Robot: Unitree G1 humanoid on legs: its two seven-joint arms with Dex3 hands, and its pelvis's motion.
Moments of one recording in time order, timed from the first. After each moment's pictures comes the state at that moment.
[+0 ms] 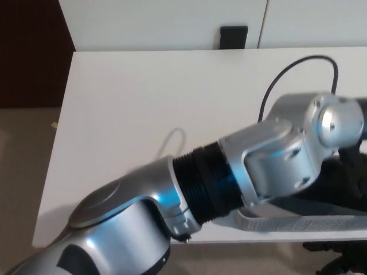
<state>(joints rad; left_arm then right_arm) -1.13 -0.12 -0.87 0.29 0.14 0.62 -0.46 -0.04 -0.44 0.15 0.87 -0.32 -0.49 -0.01</state>
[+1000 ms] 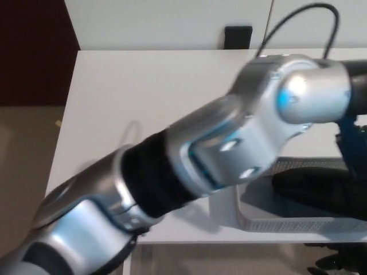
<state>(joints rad) -1.04 0.06 -0.71 -0.17 0.17 0.57 -0.60 -0.05 -0.39 0.14 0.86 -0.30 -0.35 0.02</state>
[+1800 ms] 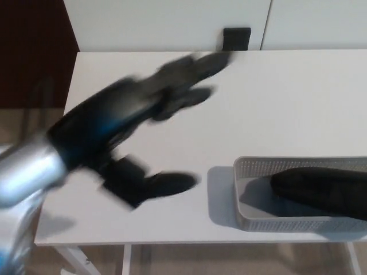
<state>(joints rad) -0.11 0.40 0.06 -0.76 -0.08 0.56 -0.72 0.09 -0.40 0.14 0.97 -0.31 -0.35 0.02</state>
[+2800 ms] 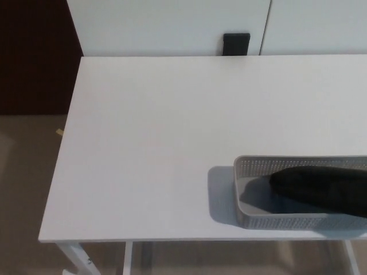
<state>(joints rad) 0.87 0.54 0.51 -0.21 -0.17 0.26 -1.06 0.09 -0.41 0.03 1.17 -0.29 -0.29 0.03</state>
